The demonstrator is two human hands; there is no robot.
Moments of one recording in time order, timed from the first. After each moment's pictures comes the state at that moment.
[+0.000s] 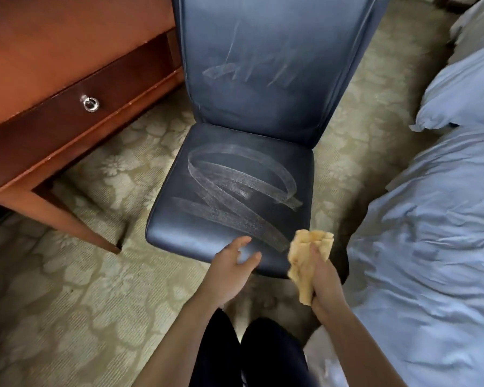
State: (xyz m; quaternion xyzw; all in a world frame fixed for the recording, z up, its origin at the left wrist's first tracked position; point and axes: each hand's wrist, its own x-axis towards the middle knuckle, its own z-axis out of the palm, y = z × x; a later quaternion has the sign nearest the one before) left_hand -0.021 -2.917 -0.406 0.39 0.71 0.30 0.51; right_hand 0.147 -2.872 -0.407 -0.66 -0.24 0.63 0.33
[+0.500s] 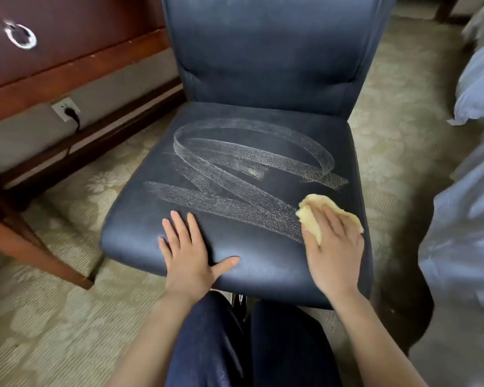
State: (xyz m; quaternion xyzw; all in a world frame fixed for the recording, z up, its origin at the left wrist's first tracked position) left_hand -0.100 -2.870 -0.675 0.51 0.84 0.10 0.14; right_hand 0.120 -2.794 -0.671 -0.62 -0.74 0.07 0.25
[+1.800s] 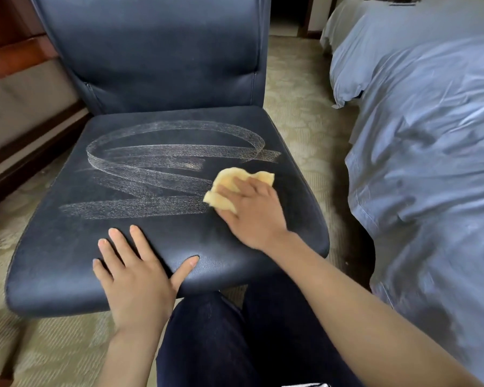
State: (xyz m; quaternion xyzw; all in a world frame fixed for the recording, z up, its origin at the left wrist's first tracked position) left_hand -0.106 -2.885 -0.689 0.61 0.79 0.10 -0.02; right_hand 0.069 -2.784 -0.681 -0.59 -0.80 0.01 0.13
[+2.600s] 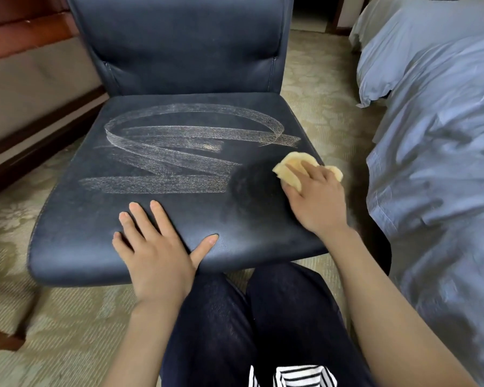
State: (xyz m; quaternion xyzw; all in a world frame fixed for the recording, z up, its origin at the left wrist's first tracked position) left_hand -0.089 -2.884 -0.698 0.58 0.81 0.08 -0.08; right_hand 0.134 -2.784 -0.687 -0.68 -0.70 0.02 0.20
